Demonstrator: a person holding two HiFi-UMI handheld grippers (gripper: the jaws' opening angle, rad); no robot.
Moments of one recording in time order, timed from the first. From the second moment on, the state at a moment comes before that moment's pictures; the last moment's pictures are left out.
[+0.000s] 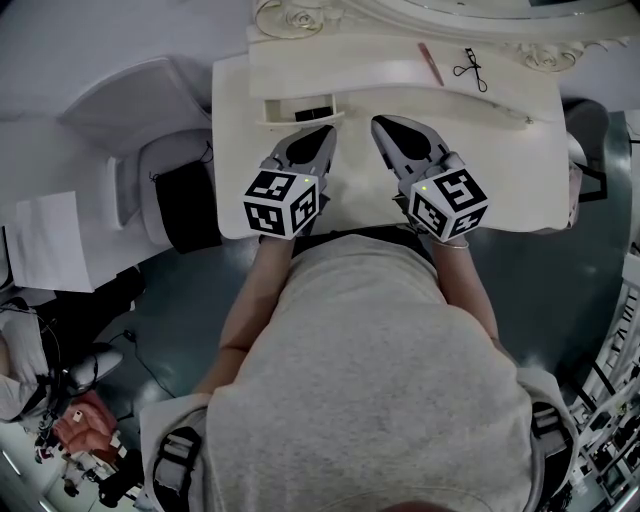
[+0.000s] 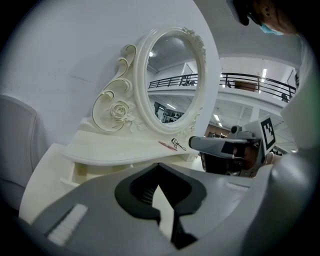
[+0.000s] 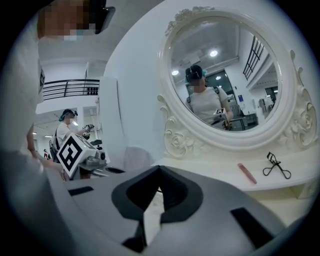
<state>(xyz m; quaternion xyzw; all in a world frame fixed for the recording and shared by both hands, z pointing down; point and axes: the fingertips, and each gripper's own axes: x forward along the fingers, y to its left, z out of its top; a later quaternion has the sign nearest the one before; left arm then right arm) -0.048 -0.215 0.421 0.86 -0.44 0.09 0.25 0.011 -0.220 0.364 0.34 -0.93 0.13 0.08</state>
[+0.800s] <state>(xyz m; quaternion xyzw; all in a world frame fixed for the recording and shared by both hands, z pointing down) -0.051 -0.217 0.426 0.85 -0.44 0.09 0.26 0.013 -0.223 0.370 0.34 -0.93 0.13 0.10</state>
